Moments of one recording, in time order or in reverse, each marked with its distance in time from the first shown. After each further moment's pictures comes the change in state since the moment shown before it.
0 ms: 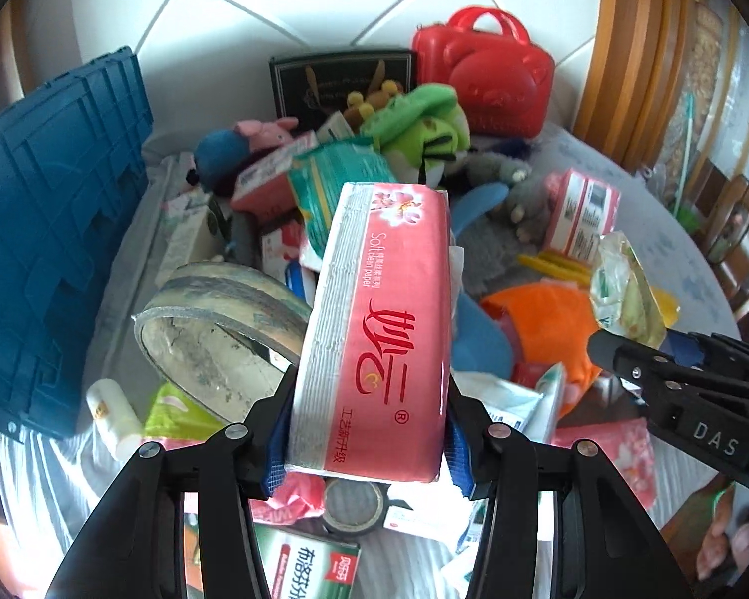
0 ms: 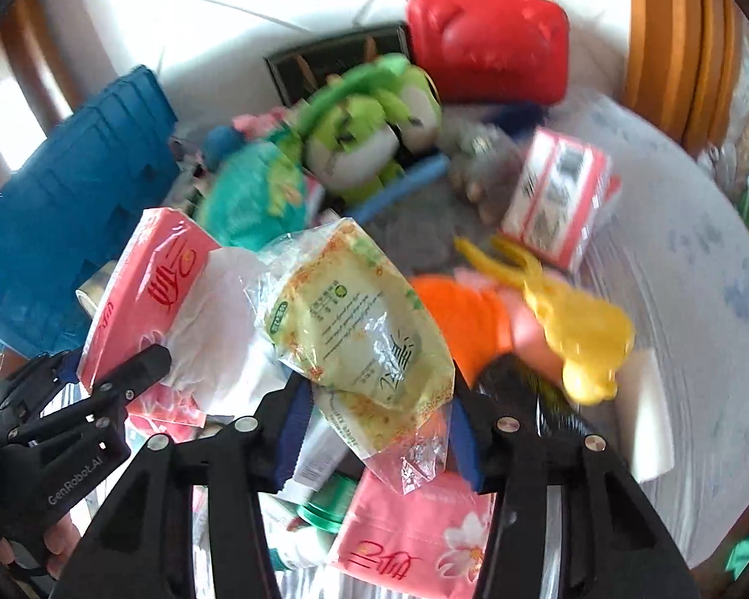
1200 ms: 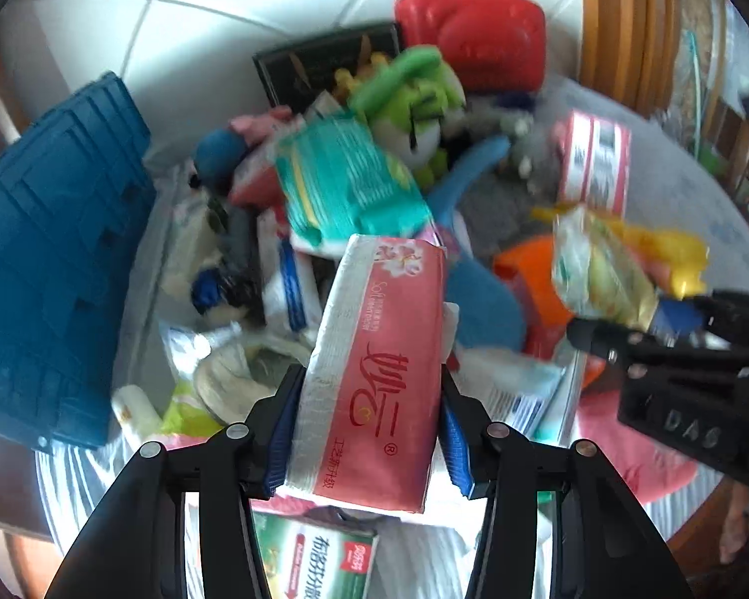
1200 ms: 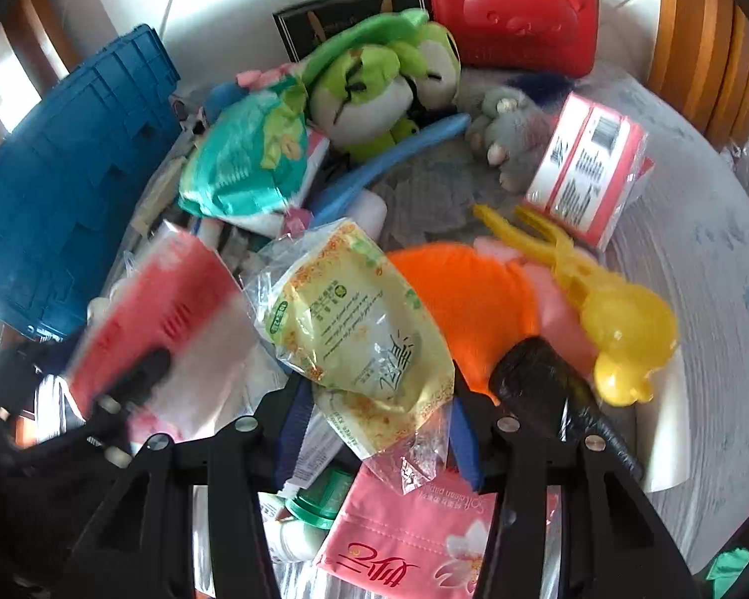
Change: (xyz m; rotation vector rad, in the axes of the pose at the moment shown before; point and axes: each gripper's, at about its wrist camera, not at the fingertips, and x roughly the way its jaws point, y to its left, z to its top) left arm 0.005 -0.028 -0.004 0.101 0.041 0.119; right arm 0.029 -0.002 -0.001 -0.036 0.108 0.025
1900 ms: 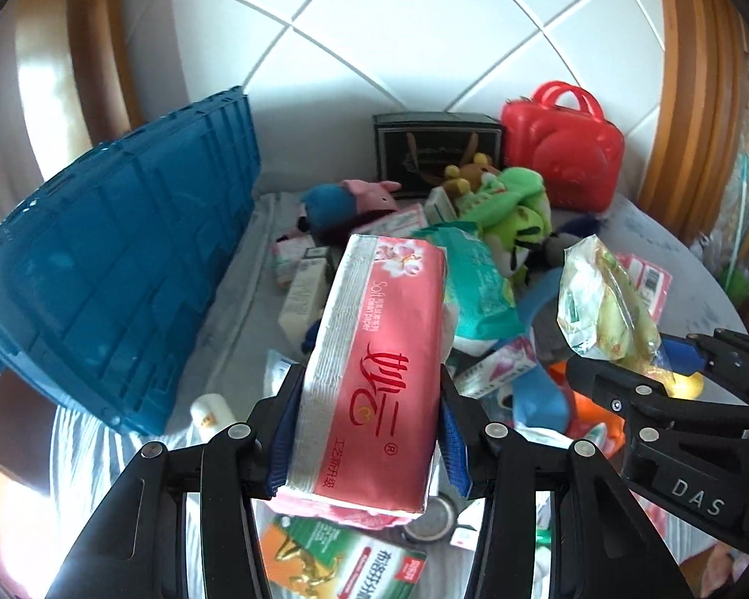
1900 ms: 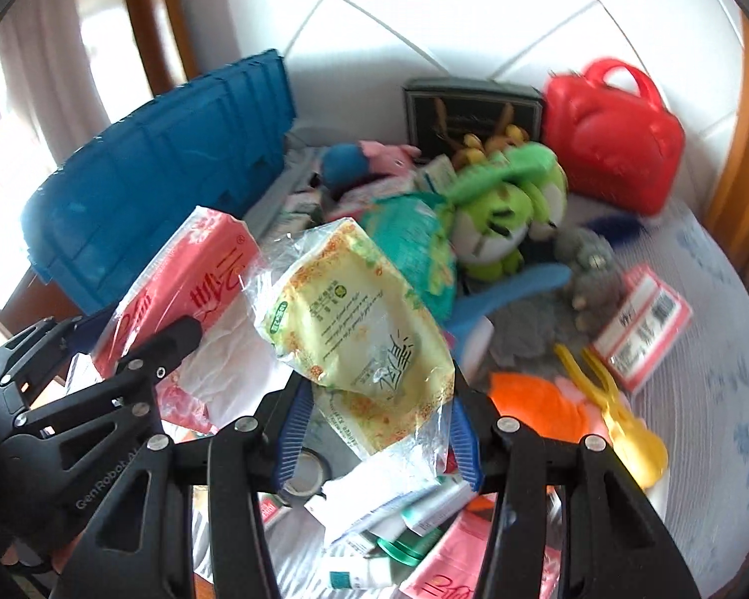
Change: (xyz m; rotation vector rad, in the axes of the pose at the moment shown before) left arm -0.066 0.085 0.003 -0.241 -0.153 0.096; right arm -0.065 0.102 0.034 -0.258 -0.165 0.091
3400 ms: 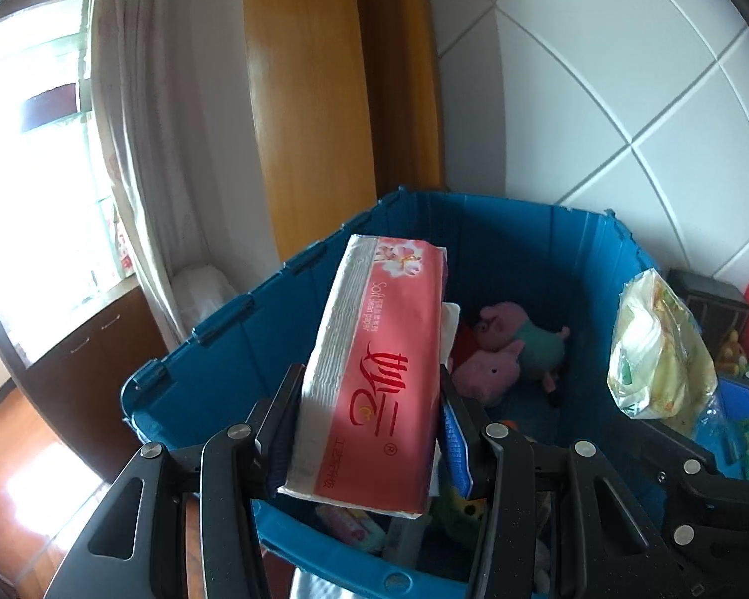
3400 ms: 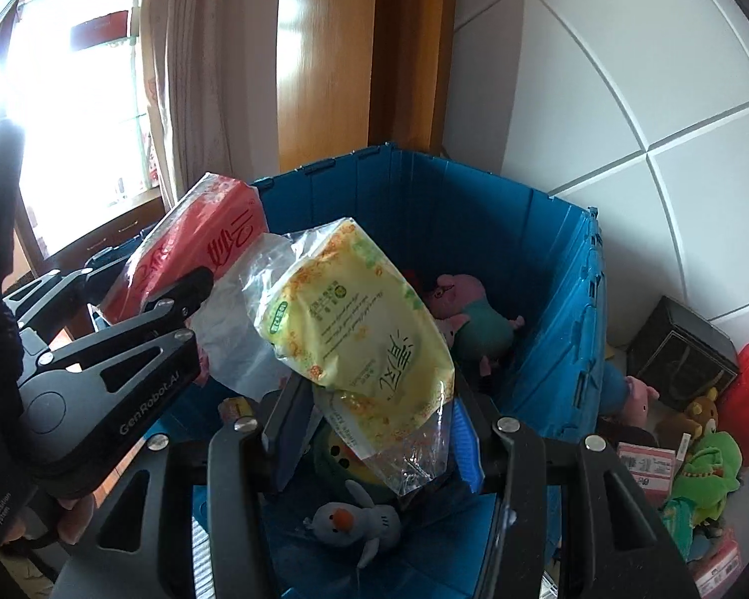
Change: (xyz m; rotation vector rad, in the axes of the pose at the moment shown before) left arm 0.006 0.446 0.090 -0.256 -0.163 0.351; right arm 0.095 0.425 0.191 -0.352 -0.151 0.119
